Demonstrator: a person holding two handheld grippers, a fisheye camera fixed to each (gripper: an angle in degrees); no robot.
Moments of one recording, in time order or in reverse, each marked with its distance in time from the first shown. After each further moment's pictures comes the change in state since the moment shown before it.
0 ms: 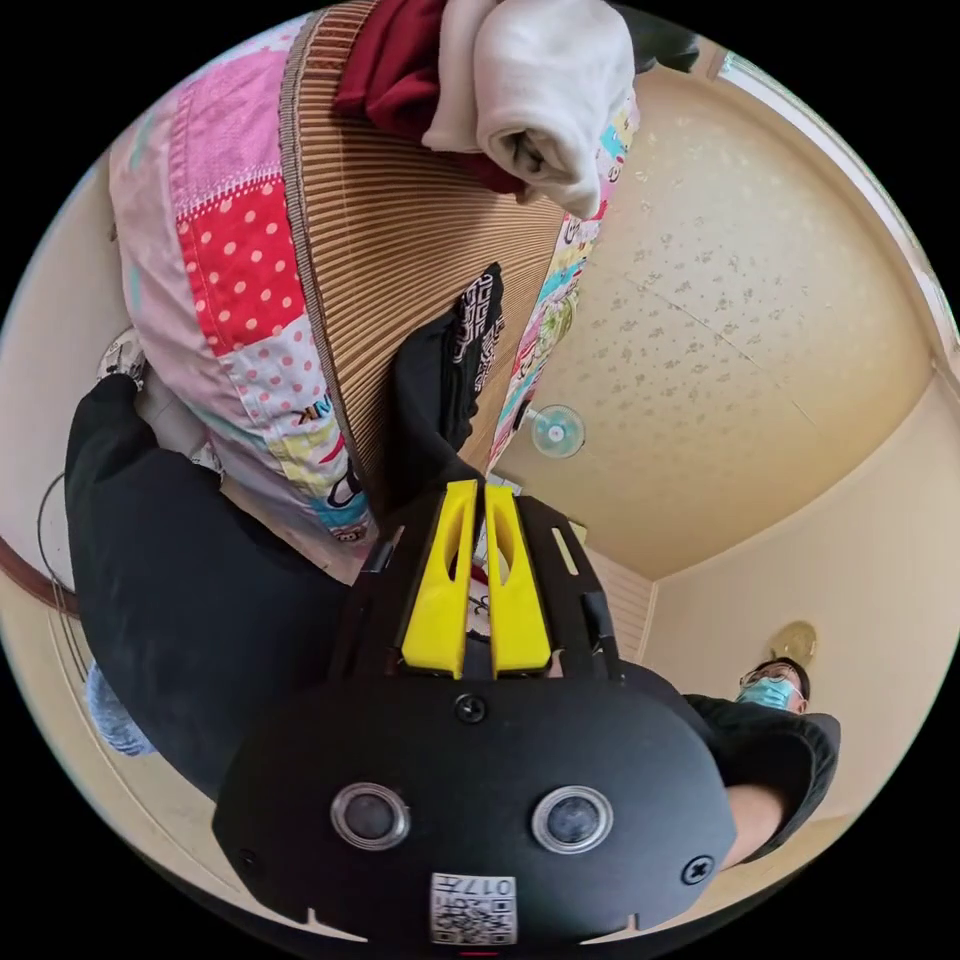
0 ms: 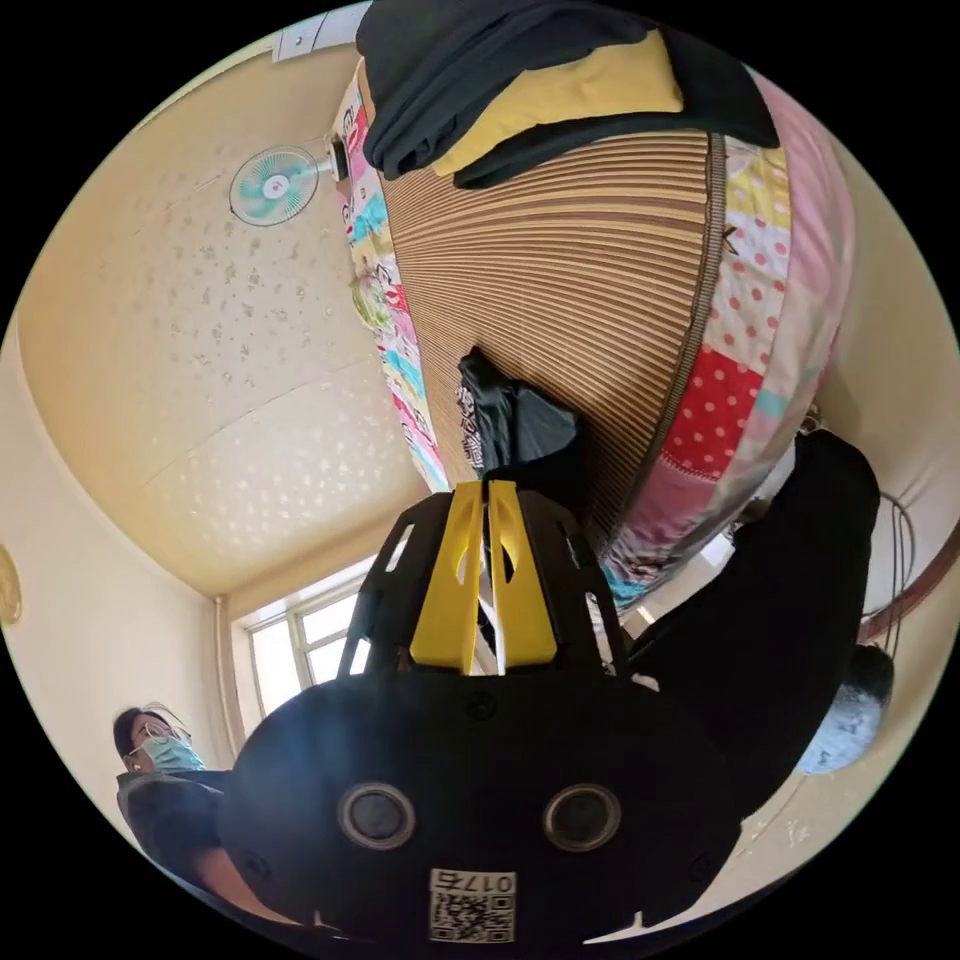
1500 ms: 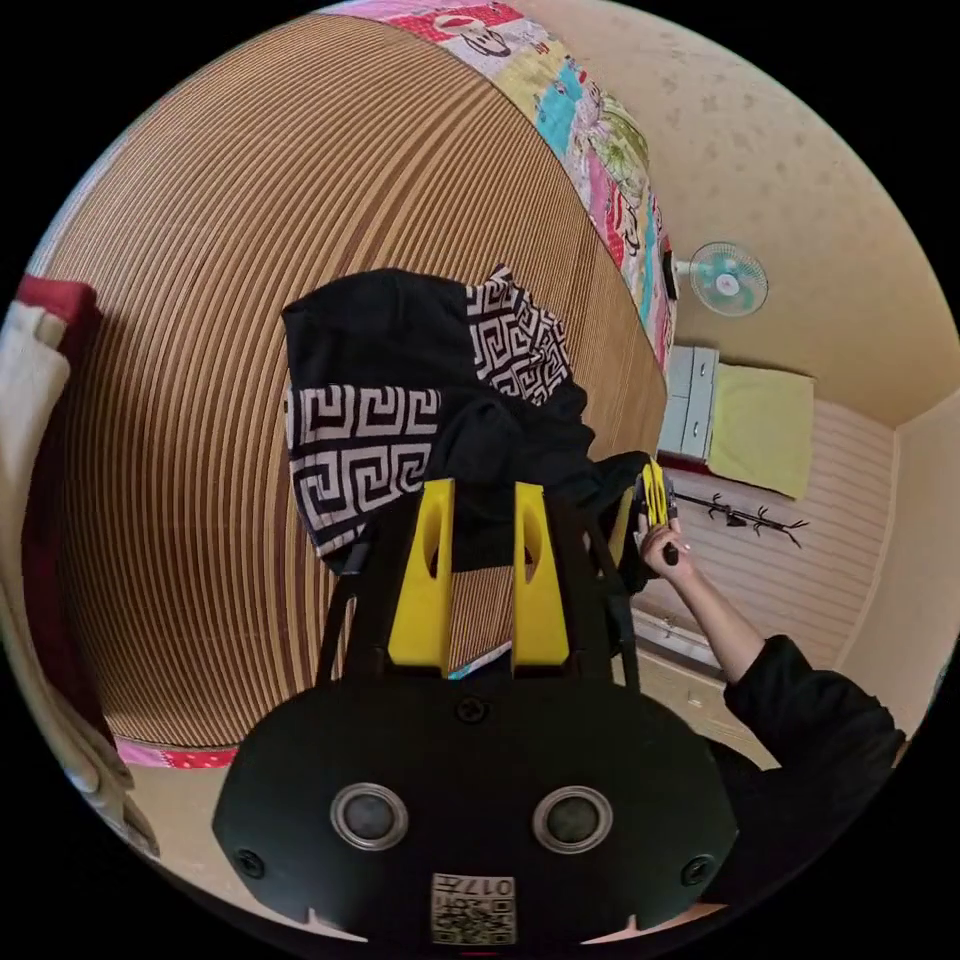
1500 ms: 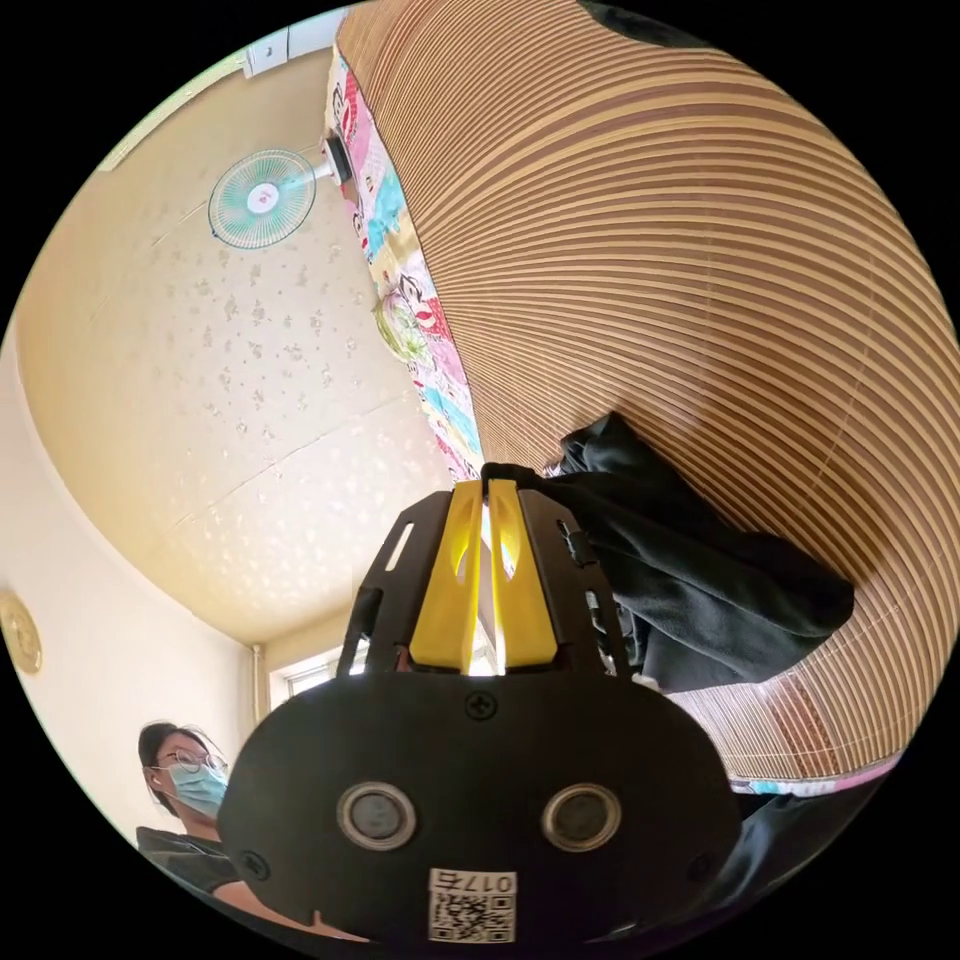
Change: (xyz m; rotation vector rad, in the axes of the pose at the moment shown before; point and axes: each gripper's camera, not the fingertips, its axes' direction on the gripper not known) left arm 0.118 -0.179 0.406 -0.420 -0.796 0.417; right arm -0.062 -0.158 0.178 0.060 -0.159 0.039
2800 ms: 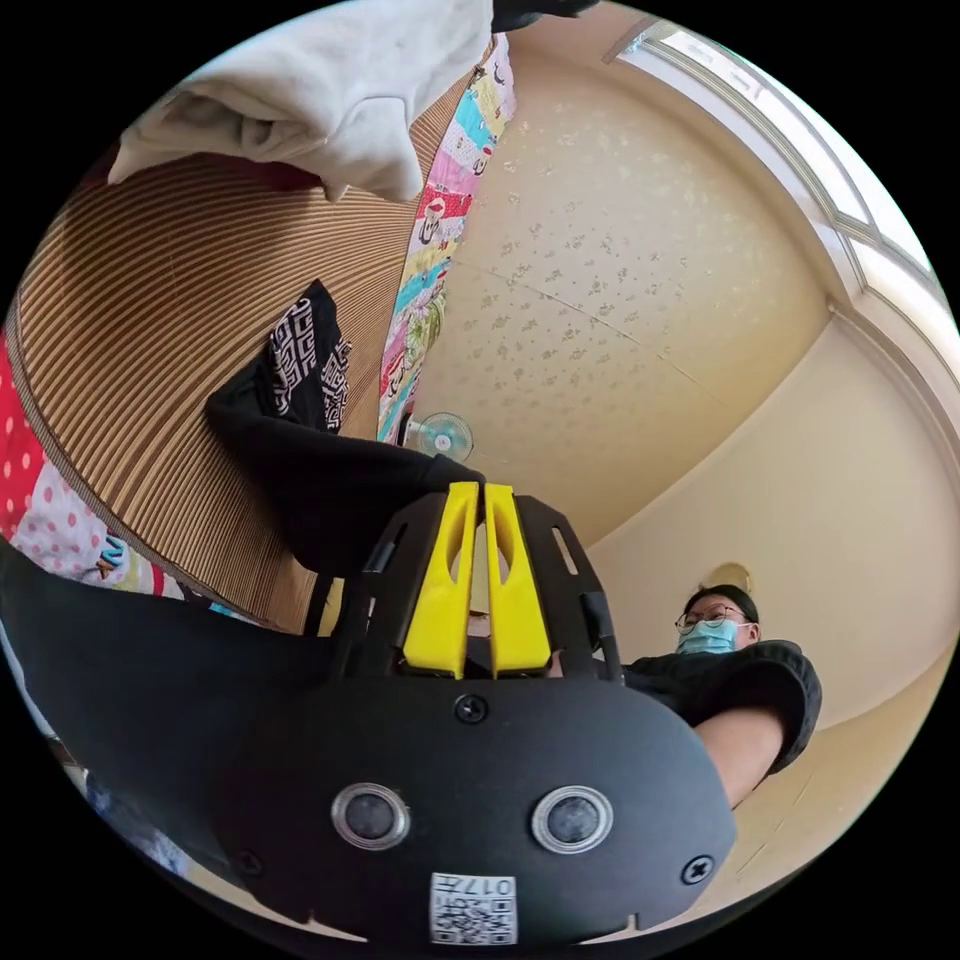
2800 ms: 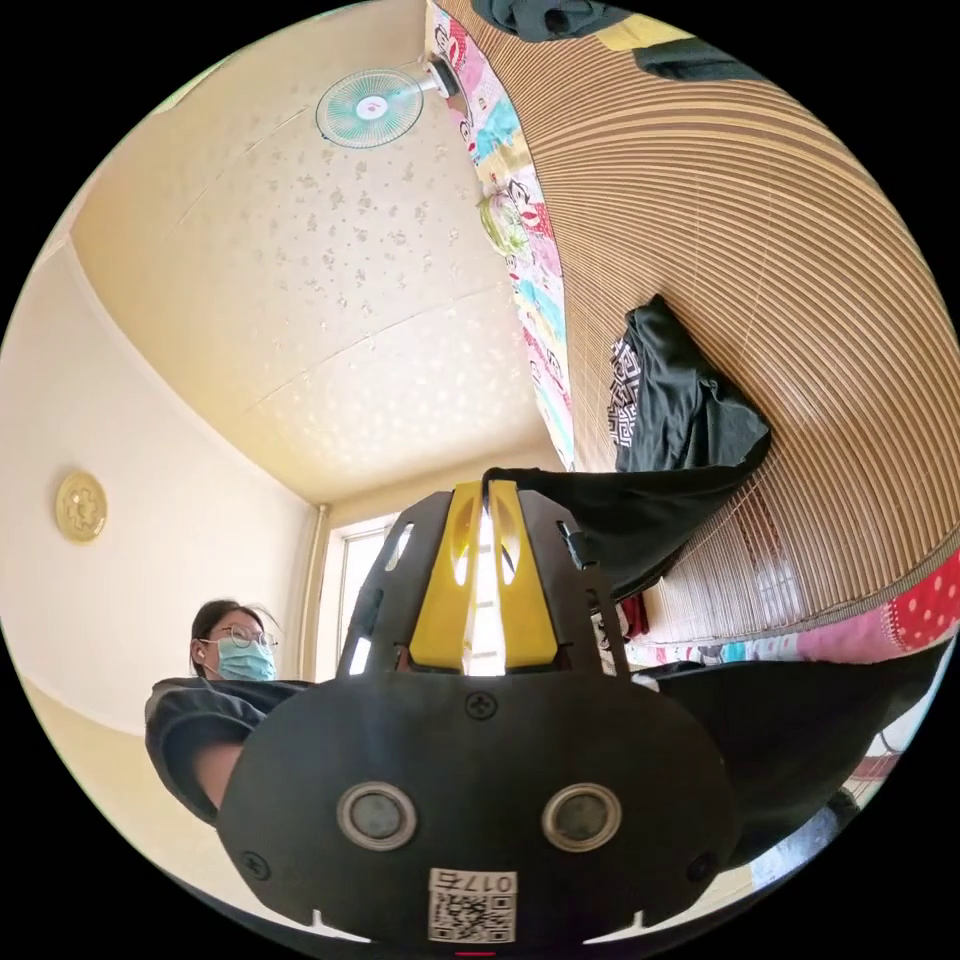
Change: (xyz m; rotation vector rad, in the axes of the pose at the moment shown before) left arm -0.165 0.324 -0.126 0.562 1.043 -0.160; right arm 0.017 0.112 -0.186 -0.318 -0.217 -0.191
